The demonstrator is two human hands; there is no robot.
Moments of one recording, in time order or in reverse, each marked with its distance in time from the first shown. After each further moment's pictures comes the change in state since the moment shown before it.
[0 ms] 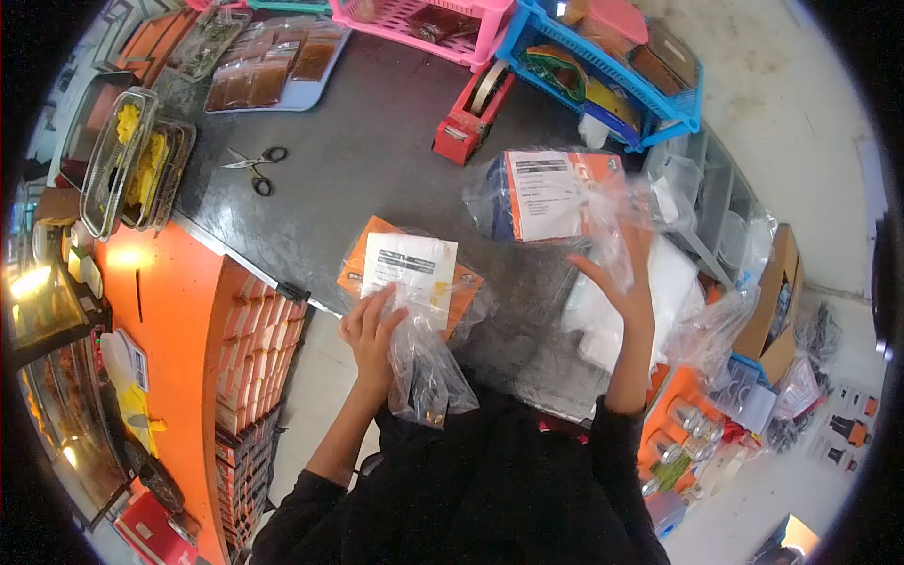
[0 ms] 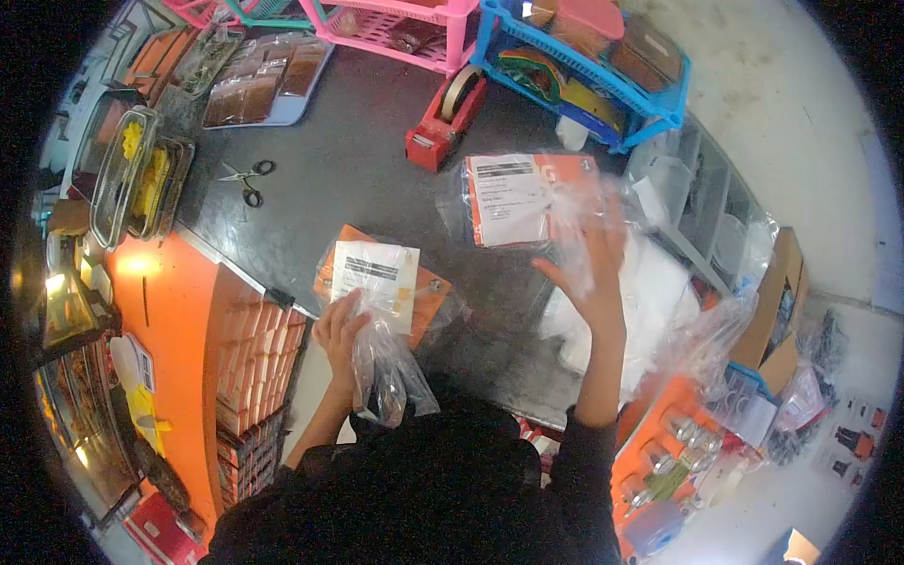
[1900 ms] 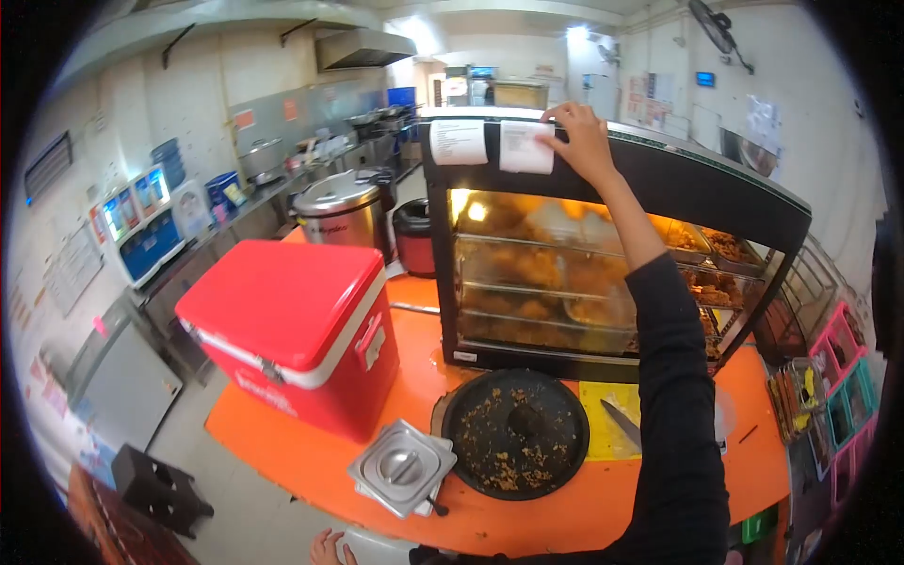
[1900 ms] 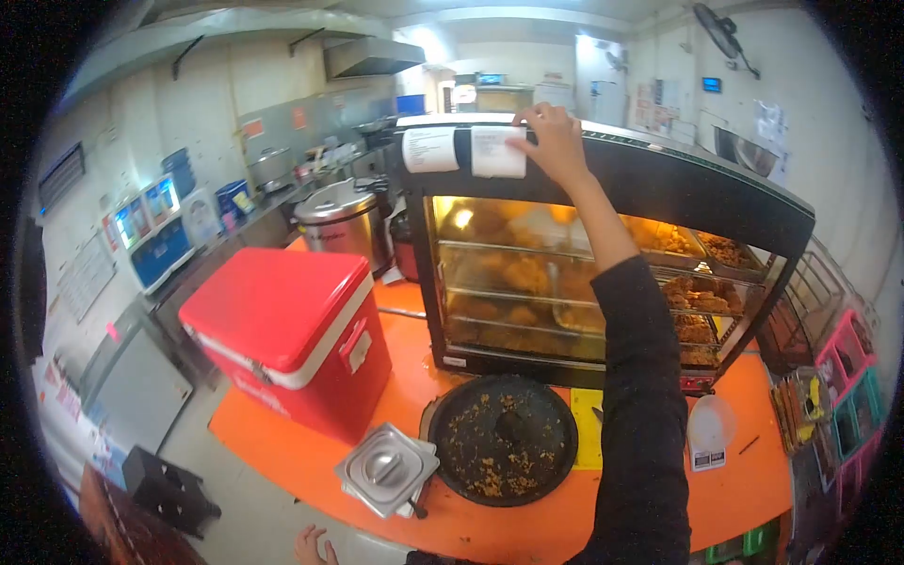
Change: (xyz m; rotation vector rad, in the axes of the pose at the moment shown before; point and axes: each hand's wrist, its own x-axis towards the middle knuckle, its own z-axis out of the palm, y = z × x) left_hand -0.922 -0.378 -0.773 0.626 0.892 -1.430; right_hand -0.278 -1.606 0.221 0.653 0.508 -1.467
